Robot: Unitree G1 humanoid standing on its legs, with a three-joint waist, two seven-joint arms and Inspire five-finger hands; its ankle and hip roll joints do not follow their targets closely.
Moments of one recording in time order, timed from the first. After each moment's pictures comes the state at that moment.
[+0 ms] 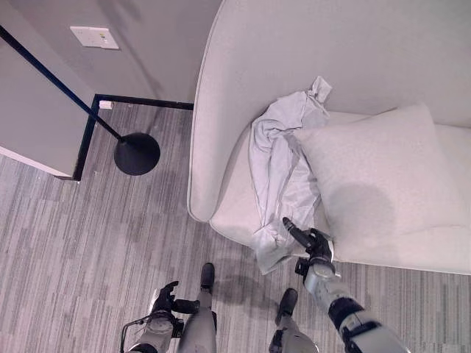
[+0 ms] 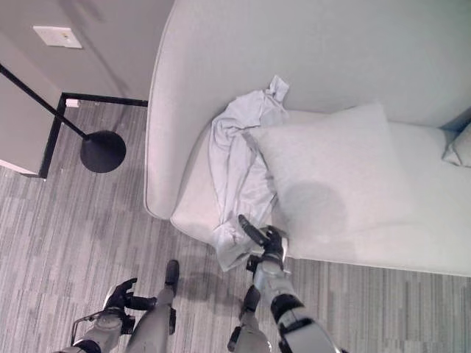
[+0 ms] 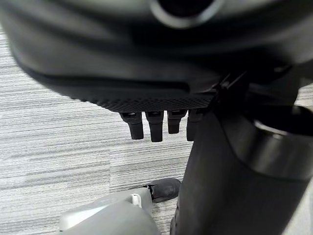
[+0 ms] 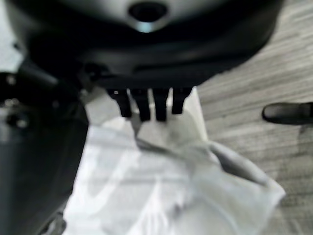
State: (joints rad) left arm -0.21 0.21 -0.33 1.26 -0.26 -0.17 0.25; right arm -0.53 -0.19 0.21 1.07 0.63 -0.05 -0.51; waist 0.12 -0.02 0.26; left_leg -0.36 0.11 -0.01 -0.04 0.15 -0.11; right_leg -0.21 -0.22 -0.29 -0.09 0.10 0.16
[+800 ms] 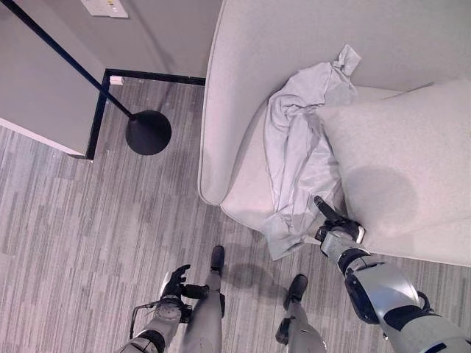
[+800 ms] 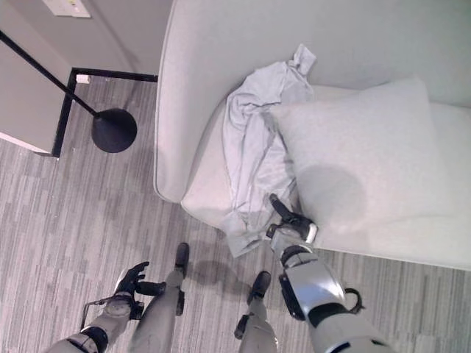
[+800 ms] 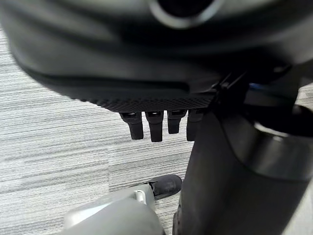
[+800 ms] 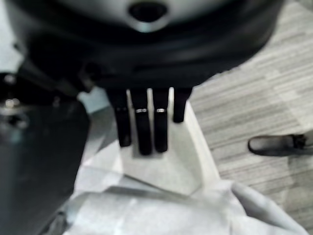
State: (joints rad) left arm -0.29 0.20 -0.44 1.25 -0.28 -0.20 0.25; right arm -0.91 -0.28 0.19 1.53 0.72 0.01 -0.53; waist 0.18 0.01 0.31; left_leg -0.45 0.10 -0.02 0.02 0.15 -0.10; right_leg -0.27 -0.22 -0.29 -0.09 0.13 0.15
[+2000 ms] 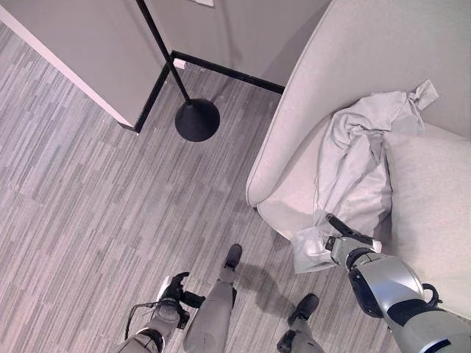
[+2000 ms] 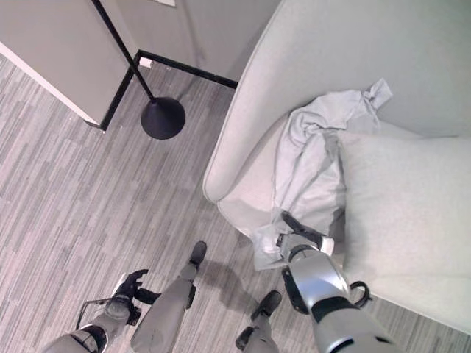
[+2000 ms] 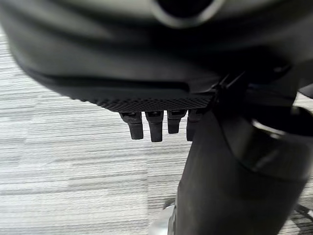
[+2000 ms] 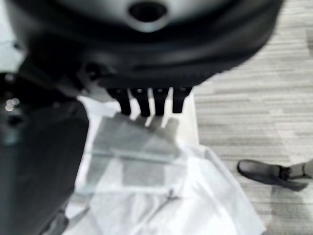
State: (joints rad) left arm -0.30 0.21 -0.51 1.33 -0.23 -0.15 0.25; right arm -0.93 -0.29 0.23 1.64 0.73 0.10 -0.60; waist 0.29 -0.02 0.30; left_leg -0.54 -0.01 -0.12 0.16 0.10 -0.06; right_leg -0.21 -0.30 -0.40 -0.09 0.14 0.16
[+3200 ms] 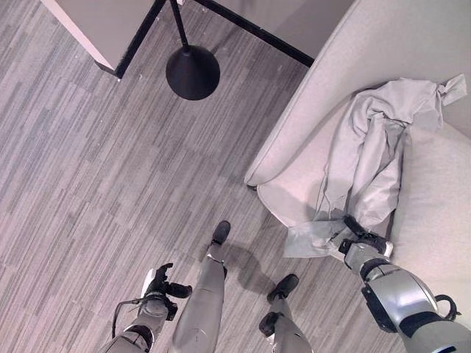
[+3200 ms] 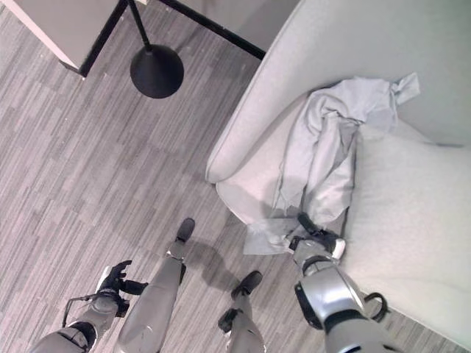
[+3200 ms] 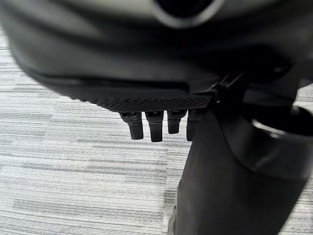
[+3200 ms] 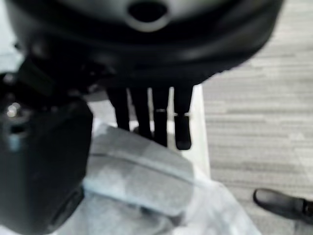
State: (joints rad) left arm -0.32 0.28 -0.39 1.32 -0.21 -0.18 0.29; right arm -0.78 -0.39 0.33 1.47 0.89 0.01 -0.45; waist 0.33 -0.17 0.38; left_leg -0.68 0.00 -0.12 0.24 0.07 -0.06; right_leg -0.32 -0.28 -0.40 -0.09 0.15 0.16
